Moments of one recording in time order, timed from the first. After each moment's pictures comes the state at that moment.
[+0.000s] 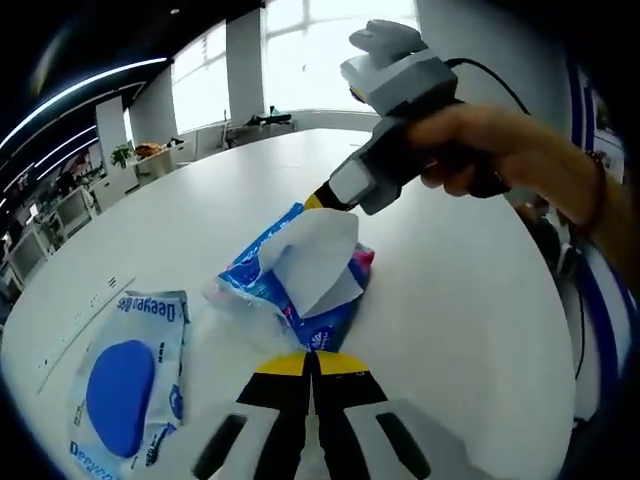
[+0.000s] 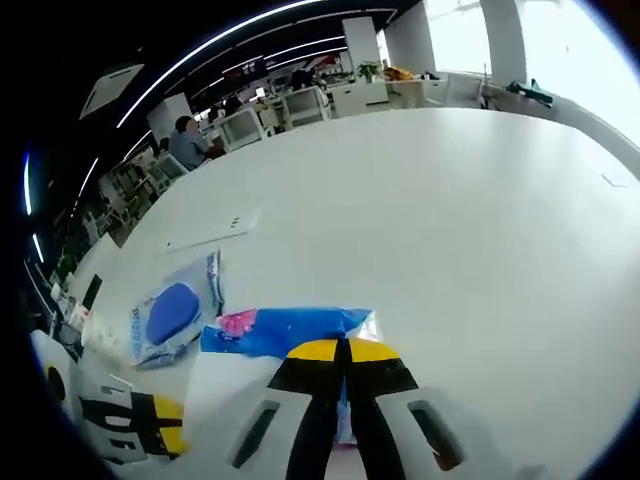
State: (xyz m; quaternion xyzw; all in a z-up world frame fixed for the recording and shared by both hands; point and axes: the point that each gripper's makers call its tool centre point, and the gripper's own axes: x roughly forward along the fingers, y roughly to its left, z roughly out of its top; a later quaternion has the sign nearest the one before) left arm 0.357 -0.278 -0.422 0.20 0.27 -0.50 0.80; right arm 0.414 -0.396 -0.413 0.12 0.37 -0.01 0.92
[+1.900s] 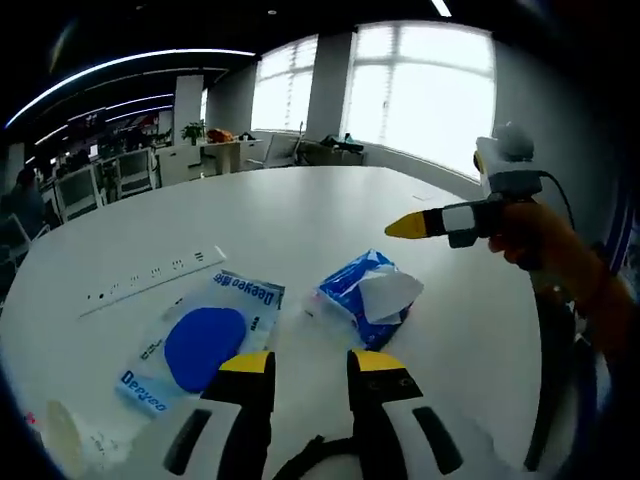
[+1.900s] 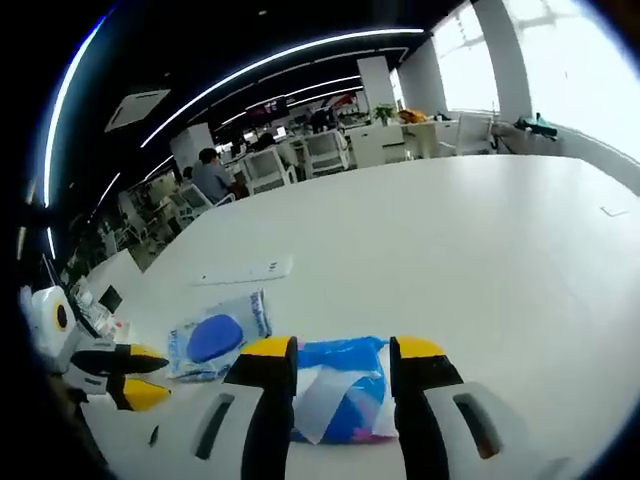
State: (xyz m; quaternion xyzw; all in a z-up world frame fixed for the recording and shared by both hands) left arm 0.374 -0.185 -0.355 0.06 0.29 -0.38 0.88; right arm 0.402 -0.377 -0.340 0.08 0.29 0.03 0.95
